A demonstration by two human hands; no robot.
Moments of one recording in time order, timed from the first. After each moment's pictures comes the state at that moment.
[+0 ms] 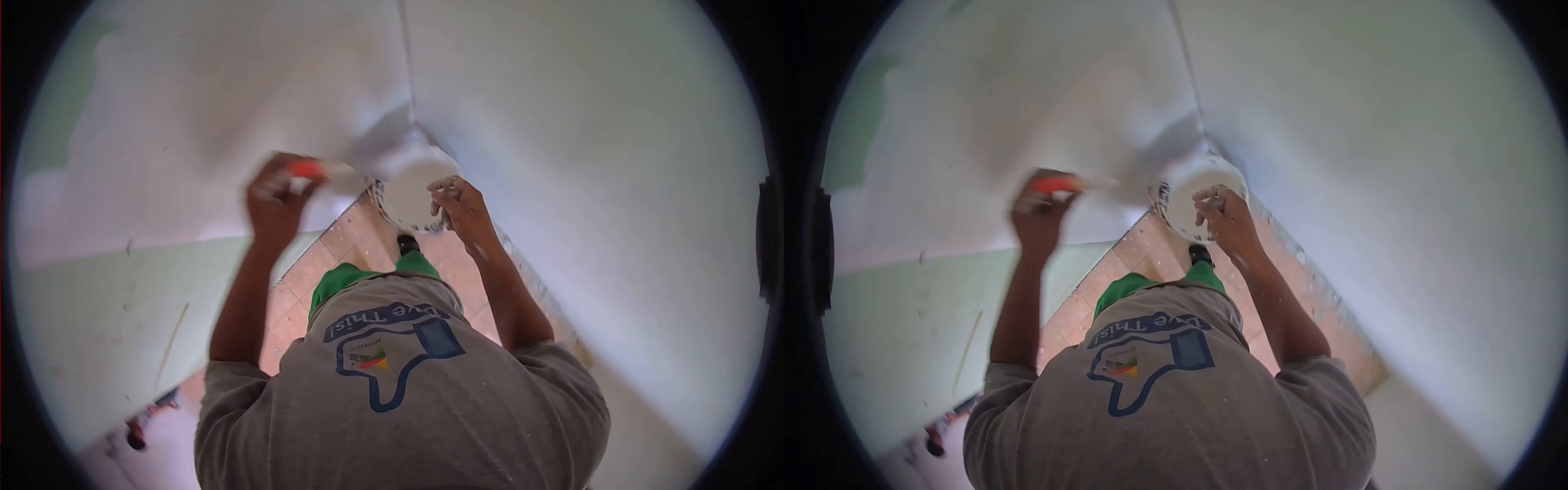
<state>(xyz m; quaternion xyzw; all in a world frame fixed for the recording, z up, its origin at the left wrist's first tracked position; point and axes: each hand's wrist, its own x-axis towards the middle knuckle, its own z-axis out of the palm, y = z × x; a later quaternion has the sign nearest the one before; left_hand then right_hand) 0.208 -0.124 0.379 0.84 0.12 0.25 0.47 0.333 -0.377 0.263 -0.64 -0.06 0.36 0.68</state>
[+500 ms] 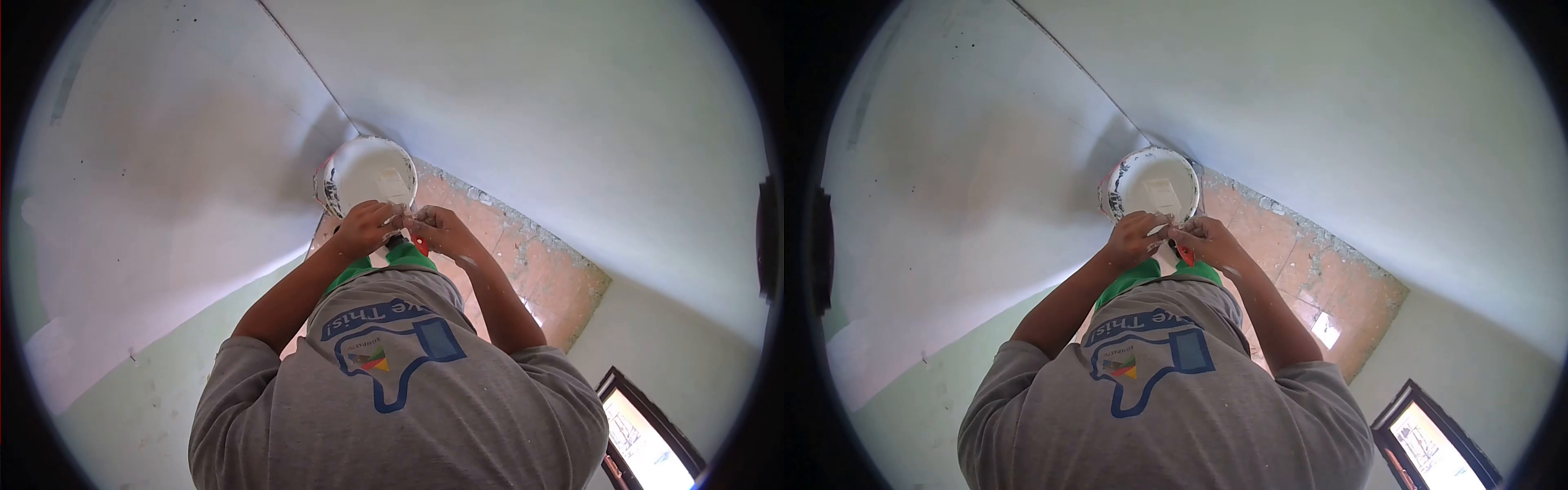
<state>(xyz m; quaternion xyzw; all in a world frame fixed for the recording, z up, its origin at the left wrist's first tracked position) 0.285 -0.229 0.206 0.87 -0.38 0.12 0.30 0.294 -0.449 0.220 -0.67 0.04 0.39 0.63</state>
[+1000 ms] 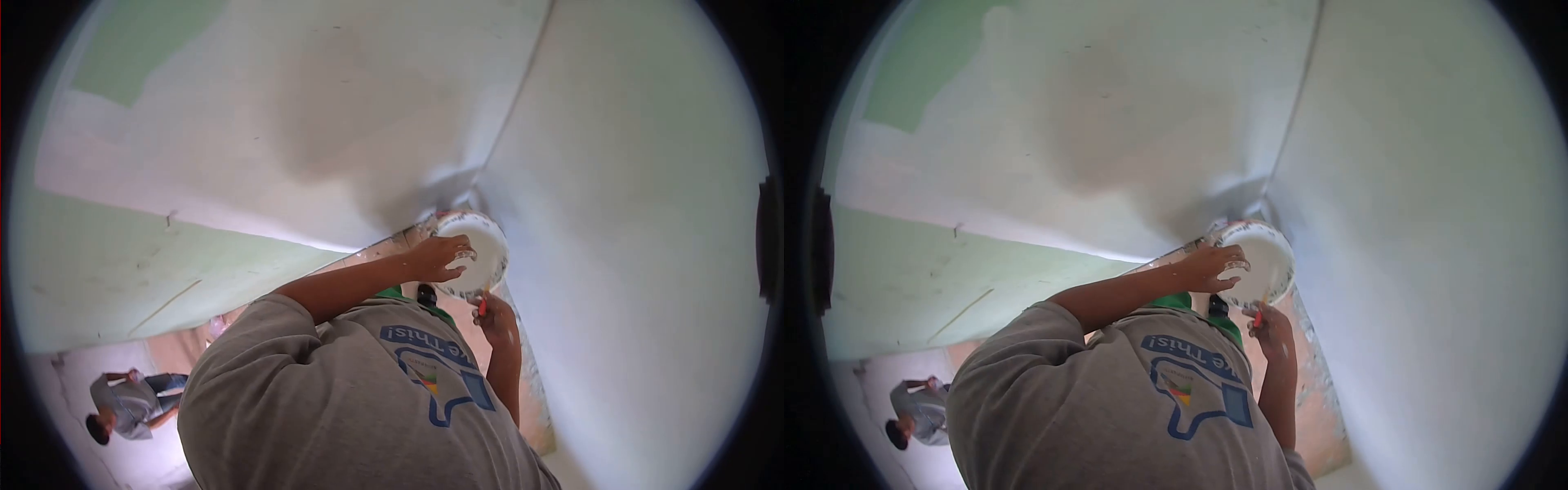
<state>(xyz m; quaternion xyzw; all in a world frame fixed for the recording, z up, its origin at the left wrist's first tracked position) 0.271 -0.120 0.205 0.91 -0.13 0.05 0.38 0.307 -0.383 0.162 -0.47 0.15 0.51 0.71</state>
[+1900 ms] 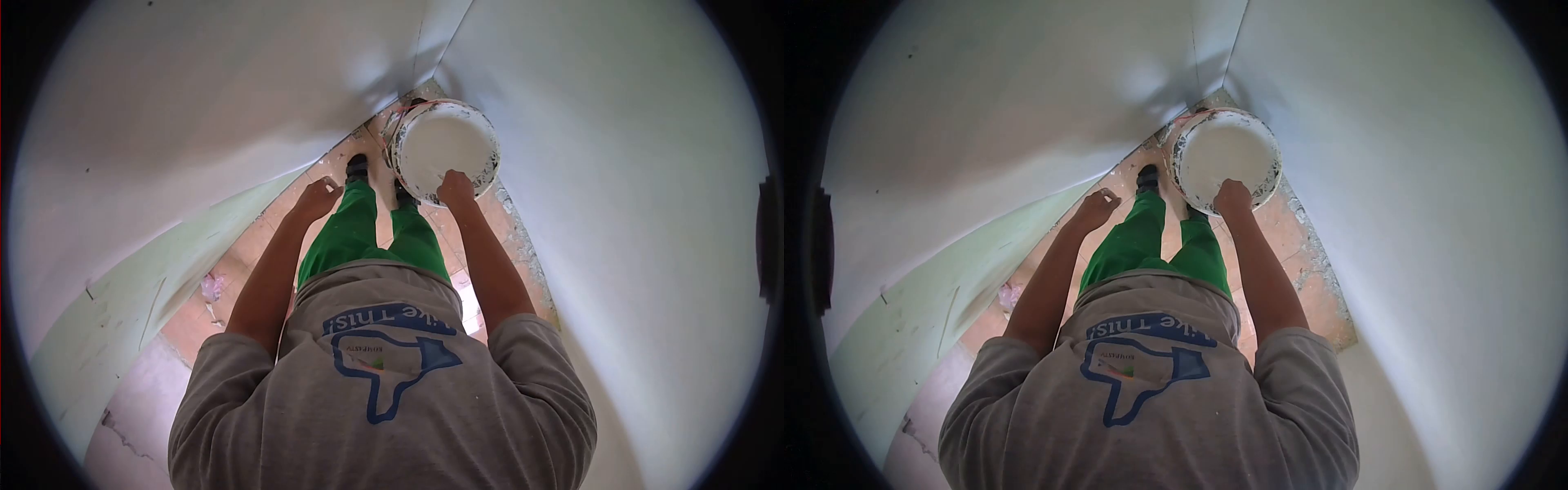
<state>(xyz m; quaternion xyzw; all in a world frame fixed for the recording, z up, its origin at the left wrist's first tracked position) 0.143 -0.004 0.024 0.80 0.33 -0.28 0.41 0.347 -0.291 -0.028 -0.91 -0.22 0.32 0.12</state>
